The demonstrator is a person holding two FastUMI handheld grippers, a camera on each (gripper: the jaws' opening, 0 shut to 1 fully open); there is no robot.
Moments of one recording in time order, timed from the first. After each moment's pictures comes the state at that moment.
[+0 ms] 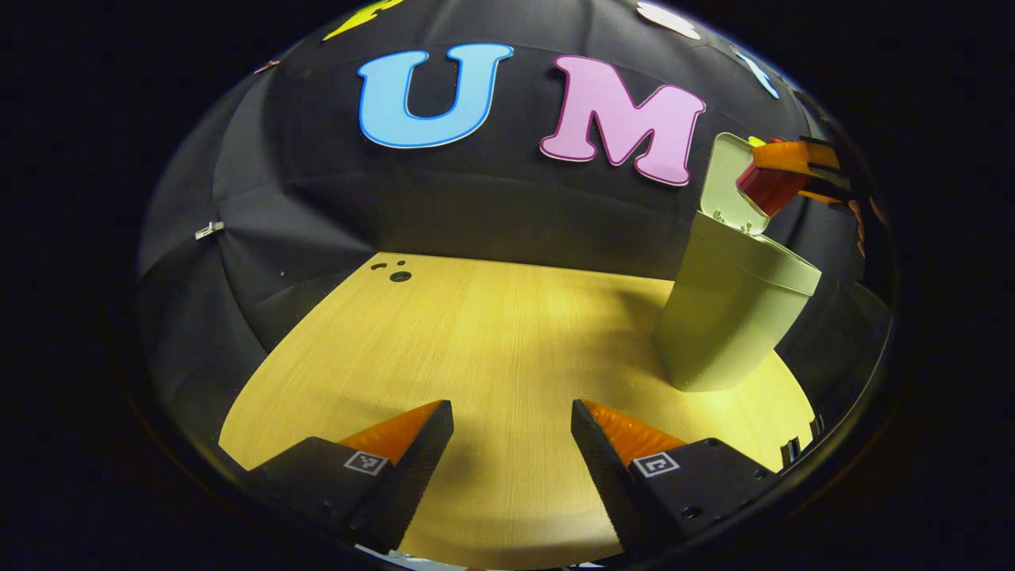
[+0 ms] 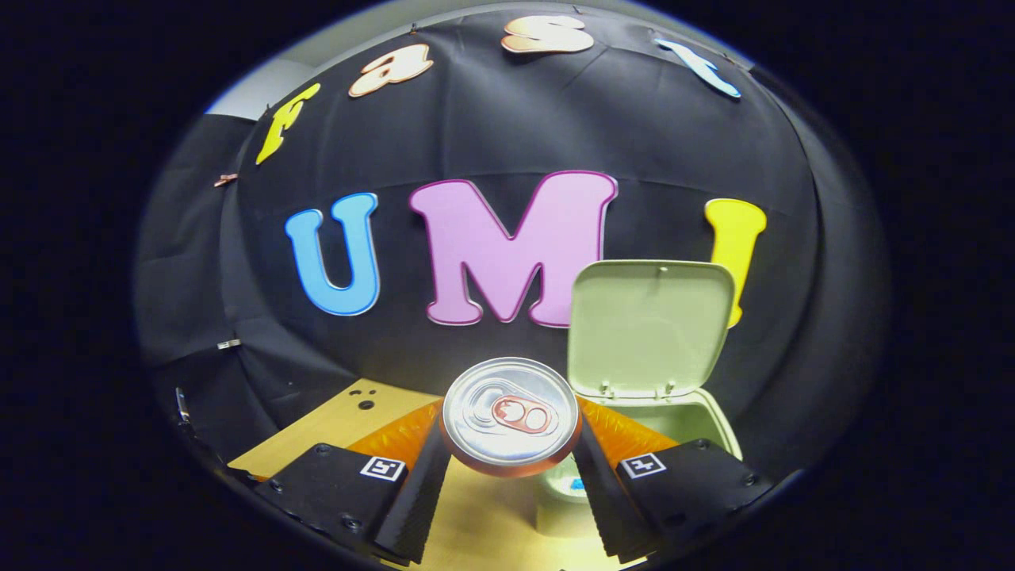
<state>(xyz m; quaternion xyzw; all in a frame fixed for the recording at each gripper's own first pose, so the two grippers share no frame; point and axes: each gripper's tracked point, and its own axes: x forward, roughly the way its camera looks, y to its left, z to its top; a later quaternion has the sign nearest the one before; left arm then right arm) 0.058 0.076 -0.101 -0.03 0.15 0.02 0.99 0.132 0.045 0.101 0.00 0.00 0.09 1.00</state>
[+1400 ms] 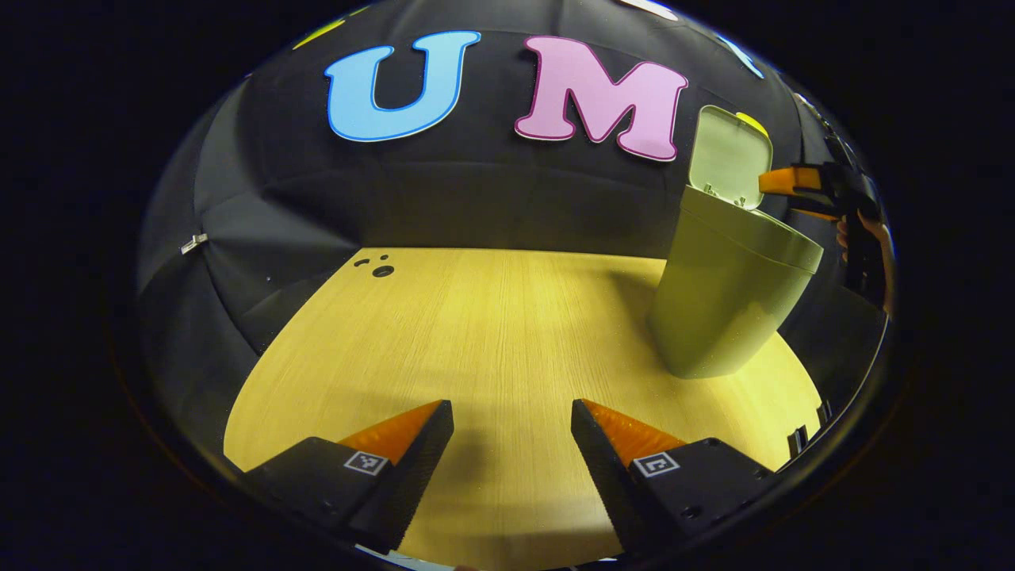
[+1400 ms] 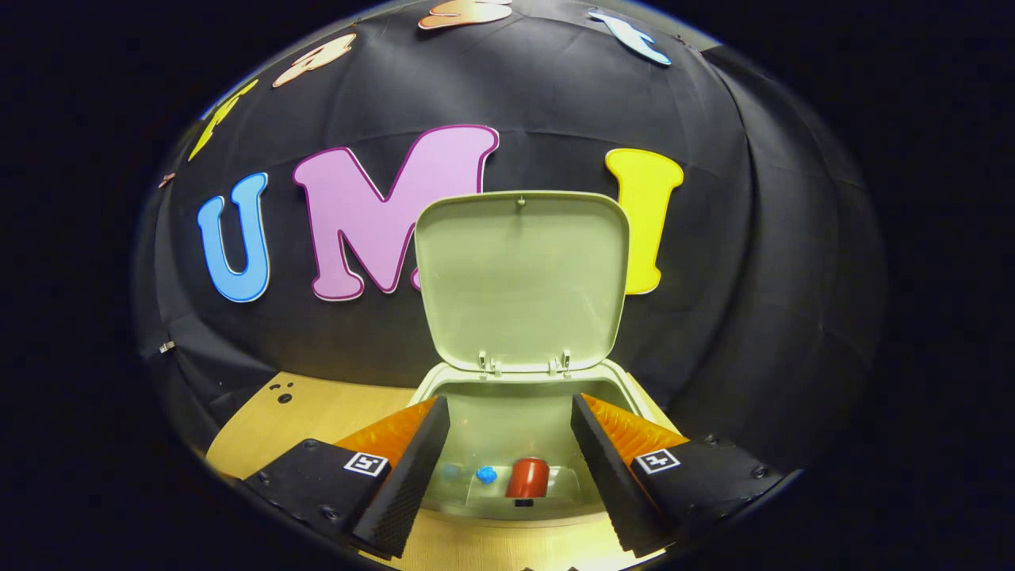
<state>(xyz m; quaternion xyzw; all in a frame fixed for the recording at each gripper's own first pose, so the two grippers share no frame) 0.074 0.055 -0.112 -0.01 0.18 0.01 0.98 0.177 -0.056 0.063 0.00 0.03 -0.03 1.00</state>
